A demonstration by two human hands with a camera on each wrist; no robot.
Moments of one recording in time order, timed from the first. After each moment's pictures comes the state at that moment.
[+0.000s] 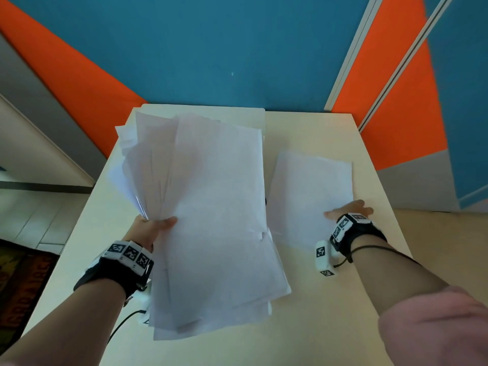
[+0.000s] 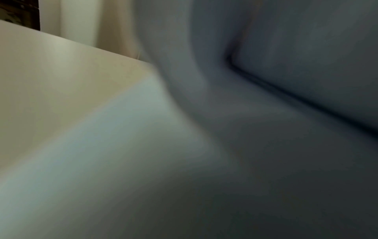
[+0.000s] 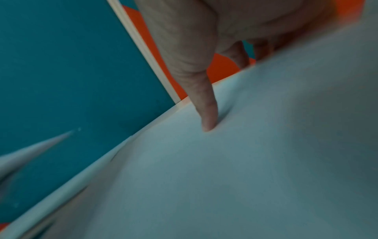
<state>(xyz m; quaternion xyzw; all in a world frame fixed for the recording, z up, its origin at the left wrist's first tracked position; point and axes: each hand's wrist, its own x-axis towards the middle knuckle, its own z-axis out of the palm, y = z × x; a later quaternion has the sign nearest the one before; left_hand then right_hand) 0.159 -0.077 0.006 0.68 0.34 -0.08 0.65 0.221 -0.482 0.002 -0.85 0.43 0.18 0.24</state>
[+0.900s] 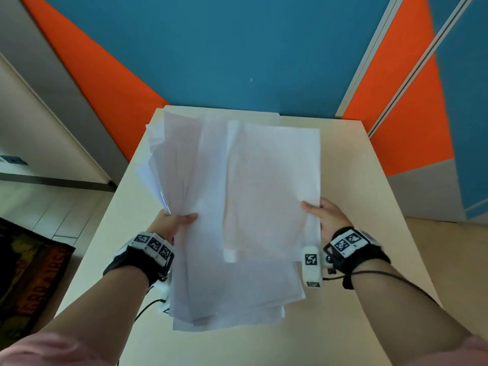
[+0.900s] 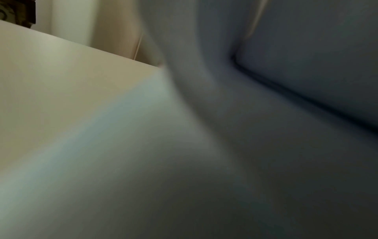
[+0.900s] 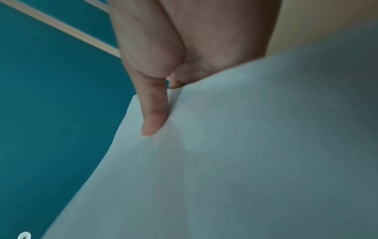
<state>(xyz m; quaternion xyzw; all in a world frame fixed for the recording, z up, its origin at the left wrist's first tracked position) 0.133 -0.071 0.028 0.67 0.31 -0.12 0.66 0.160 -0.401 0.040 -0.63 0.21 0.16 0.73</state>
